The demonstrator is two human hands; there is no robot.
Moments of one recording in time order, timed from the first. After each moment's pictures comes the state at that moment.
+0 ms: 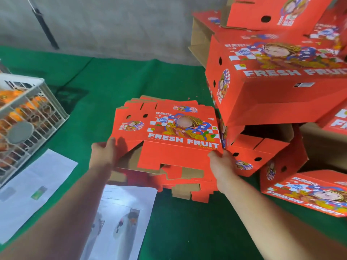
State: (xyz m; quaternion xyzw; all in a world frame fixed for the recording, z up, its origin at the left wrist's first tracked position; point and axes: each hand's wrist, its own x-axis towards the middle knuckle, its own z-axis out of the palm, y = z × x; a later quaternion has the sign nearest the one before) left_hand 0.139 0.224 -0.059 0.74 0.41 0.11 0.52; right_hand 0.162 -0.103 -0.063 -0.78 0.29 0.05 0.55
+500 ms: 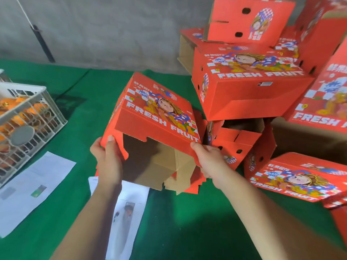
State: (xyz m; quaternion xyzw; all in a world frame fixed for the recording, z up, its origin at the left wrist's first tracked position) left_hand 0.061 0.141 -0.011 0.66 0.25 0.26 0.66; right_hand 0.100 -0.111 0.001 -0.77 0.17 0.14 0.60
